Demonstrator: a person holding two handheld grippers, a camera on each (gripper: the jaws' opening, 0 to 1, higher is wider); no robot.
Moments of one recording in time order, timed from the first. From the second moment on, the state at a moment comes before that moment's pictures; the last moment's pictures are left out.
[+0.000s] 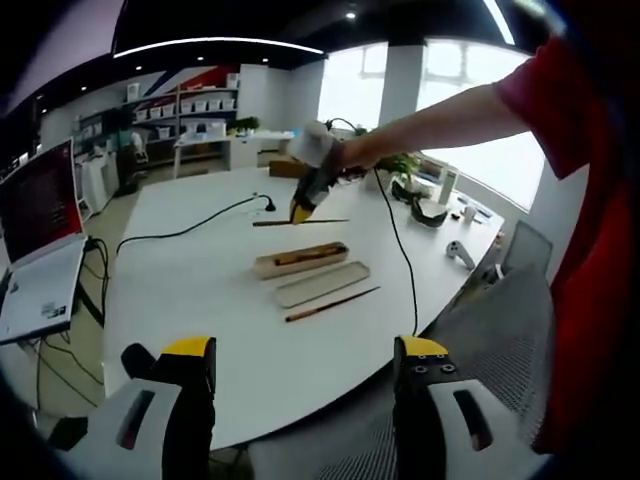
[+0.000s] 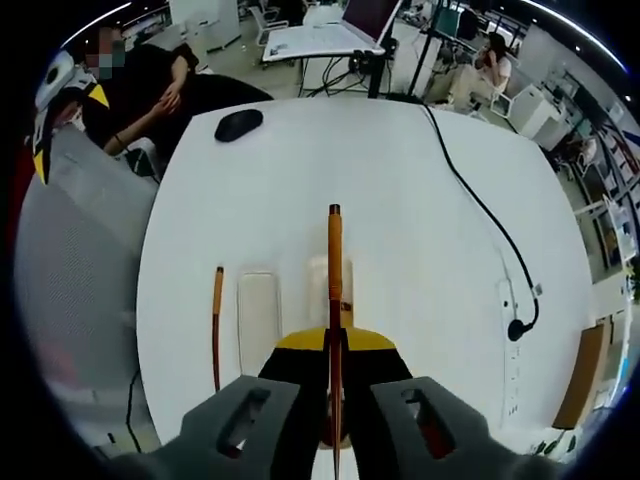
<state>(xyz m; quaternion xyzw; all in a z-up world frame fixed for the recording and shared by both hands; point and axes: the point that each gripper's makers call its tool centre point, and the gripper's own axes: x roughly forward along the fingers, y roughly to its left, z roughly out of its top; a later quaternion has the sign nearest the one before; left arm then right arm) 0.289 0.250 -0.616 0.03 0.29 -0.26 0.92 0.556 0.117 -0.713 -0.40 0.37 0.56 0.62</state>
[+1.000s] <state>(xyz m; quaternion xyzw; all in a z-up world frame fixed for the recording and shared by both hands) 0.286 0.261 -0.632 0.01 0.32 -0.23 0.92 0.557 0.117 -0.781 -0.37 0.38 0.55 0.64</state>
